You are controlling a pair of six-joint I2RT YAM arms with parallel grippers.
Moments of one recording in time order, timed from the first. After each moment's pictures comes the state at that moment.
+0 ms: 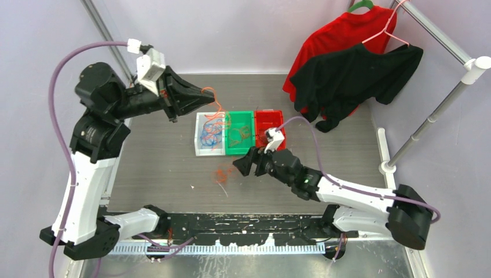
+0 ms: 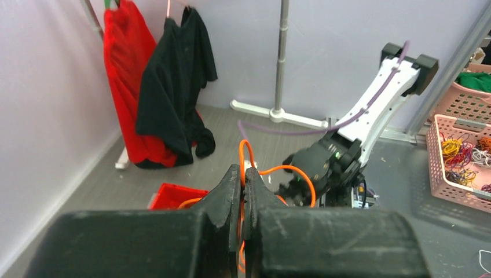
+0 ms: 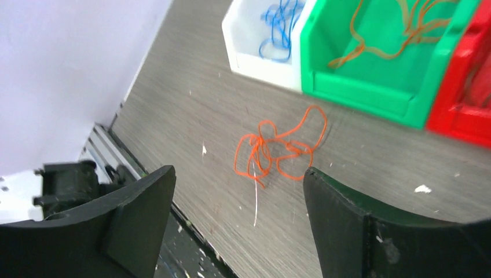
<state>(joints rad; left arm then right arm) -0.44 1.15 1.82 -0.51 0.89 -0.07 0.99 1.12 0.52 0.29 0.15 0.71</state>
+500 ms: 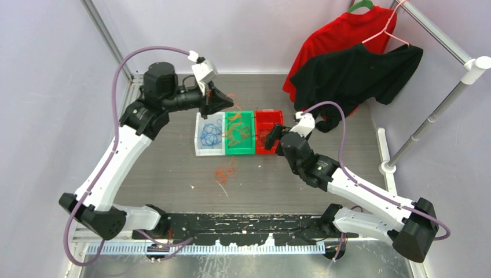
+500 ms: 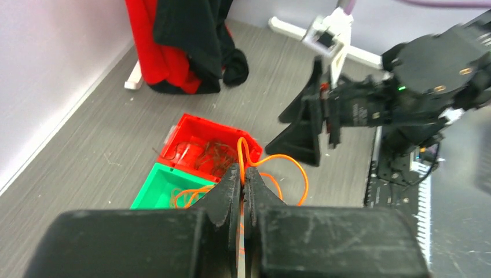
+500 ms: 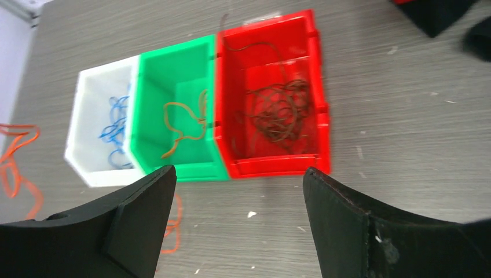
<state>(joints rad) -0.49 1.27 1.57 -0.48 0.73 0.11 0.84 1.00 0.74 -0.20 0.61 0.69</state>
